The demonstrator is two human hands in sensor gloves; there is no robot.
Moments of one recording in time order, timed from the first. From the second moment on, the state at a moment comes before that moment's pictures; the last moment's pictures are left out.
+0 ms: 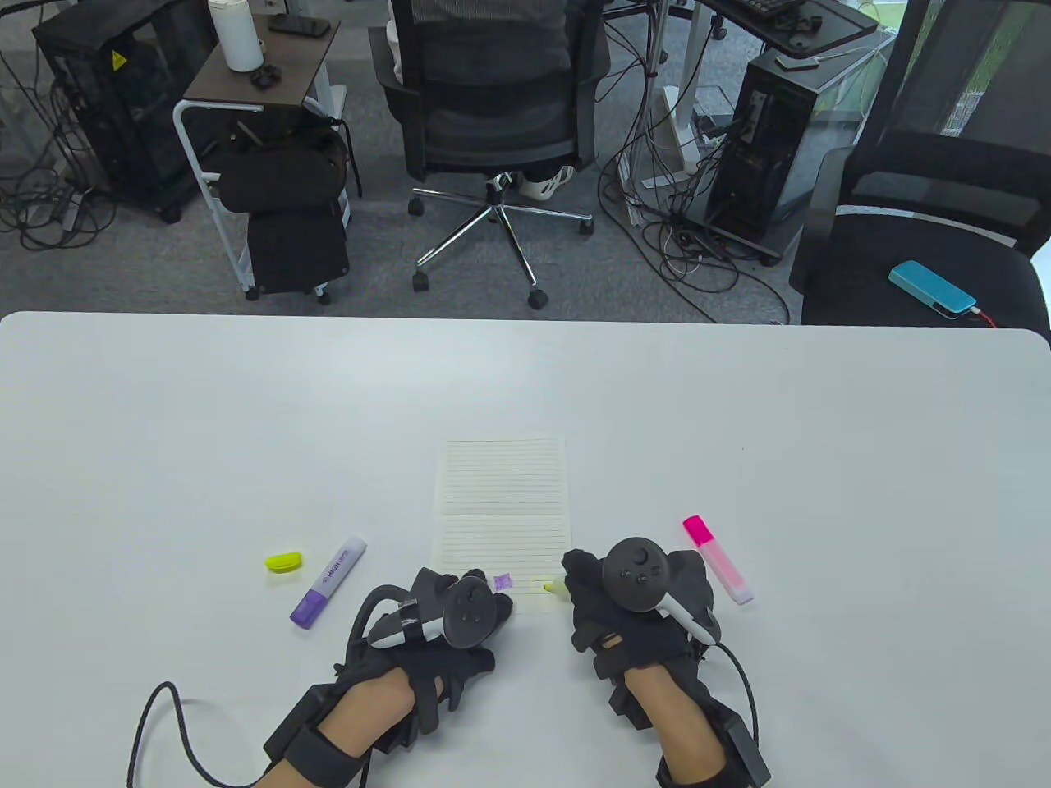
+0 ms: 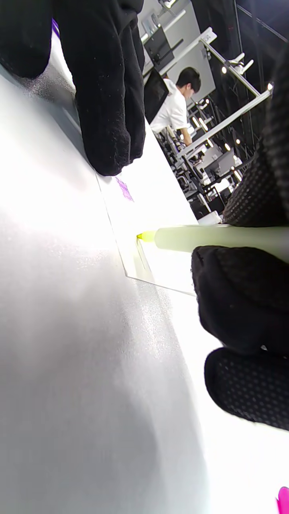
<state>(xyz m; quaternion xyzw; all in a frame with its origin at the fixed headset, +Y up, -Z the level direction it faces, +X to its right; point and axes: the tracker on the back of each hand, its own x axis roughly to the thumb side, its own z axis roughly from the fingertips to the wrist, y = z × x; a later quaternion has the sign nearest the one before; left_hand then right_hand) -0.119 -0.780 -0.287 -0.22 -0.23 0.03 0.95 0.112 -0.746 -0.305 0.11 0.09 0.96 0.24</state>
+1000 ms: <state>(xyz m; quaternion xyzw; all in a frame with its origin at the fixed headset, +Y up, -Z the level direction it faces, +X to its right) -0.119 -0.780 -0.287 -0.22 -0.23 0.03 0.95 0.108 -0.754 -0.308 0.14 0.09 0.95 0.25</state>
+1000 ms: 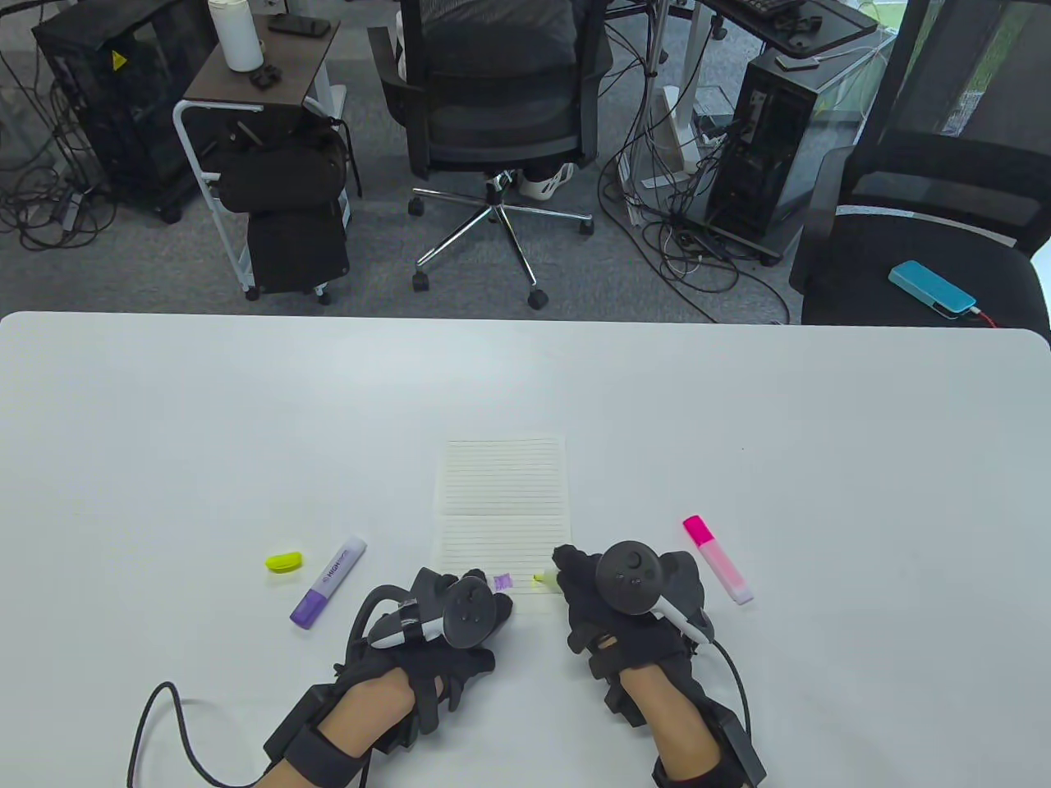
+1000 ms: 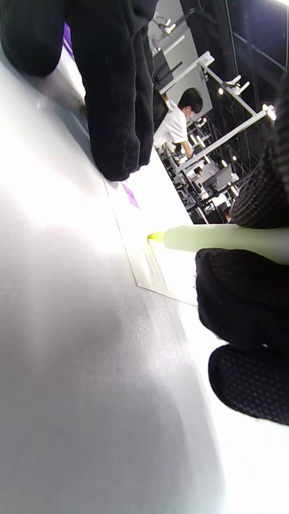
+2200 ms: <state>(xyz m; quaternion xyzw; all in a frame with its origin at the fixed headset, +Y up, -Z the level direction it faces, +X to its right) -0.120 -0.780 -0.287 -0.22 -0.23 0.03 0.95 0.108 -0.754 -0.308 0.13 0.07 0.96 0.25</state>
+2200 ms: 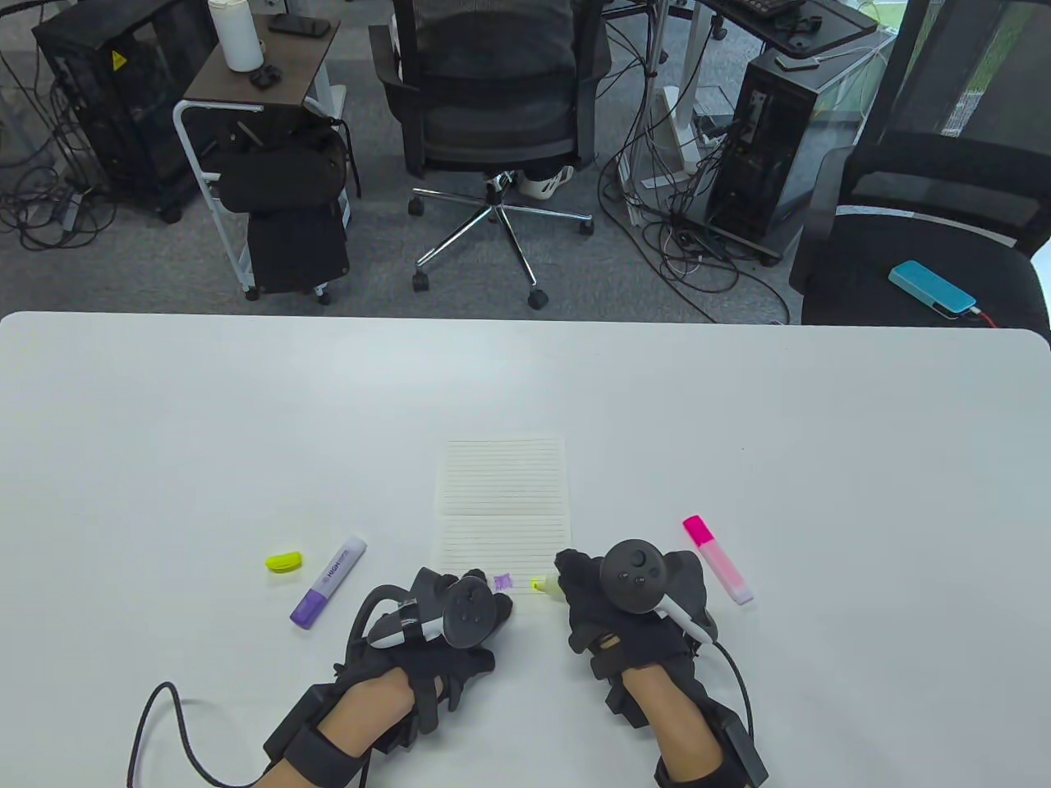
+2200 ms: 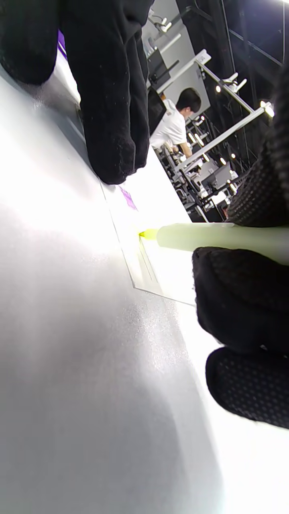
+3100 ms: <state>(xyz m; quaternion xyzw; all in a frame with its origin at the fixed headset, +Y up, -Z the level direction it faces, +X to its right) -0.120 -0.780 -0.287 -0.22 -0.23 0.03 0.95 0.113 -0.753 -0.309 0.13 0.09 0.96 0.25</state>
